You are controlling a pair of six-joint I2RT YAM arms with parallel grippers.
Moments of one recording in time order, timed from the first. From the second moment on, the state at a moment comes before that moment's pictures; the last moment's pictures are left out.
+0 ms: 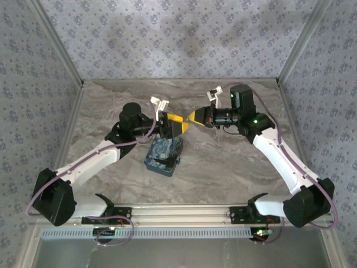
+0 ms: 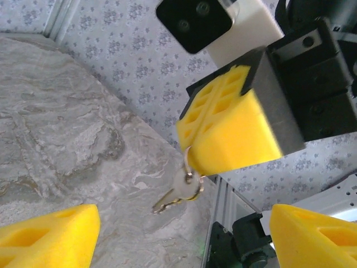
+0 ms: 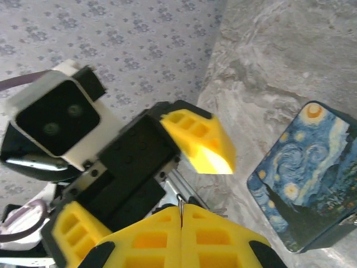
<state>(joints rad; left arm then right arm) -0.62 1.29 0.91 0.28 0.75 -0.60 0.42 1.26 1.21 -0.40 -0.85 0.80</state>
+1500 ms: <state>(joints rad) -0.65 1.31 1.01 0.08 0.77 -0.45 0.39 1.24 1.13 -0.28 -0.94 0.92</state>
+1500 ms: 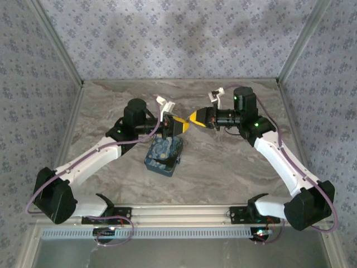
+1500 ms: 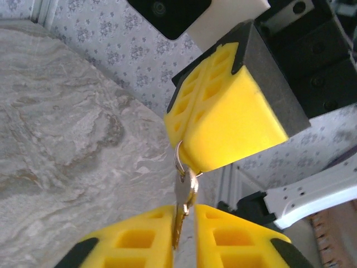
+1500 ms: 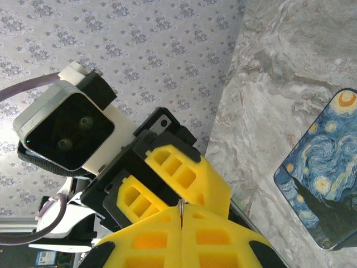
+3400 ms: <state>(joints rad) -0.64 1.35 1.07 0.08 0.85 -0.46 0.40 1.24 1.12 -0.26 -0.97 0.91</state>
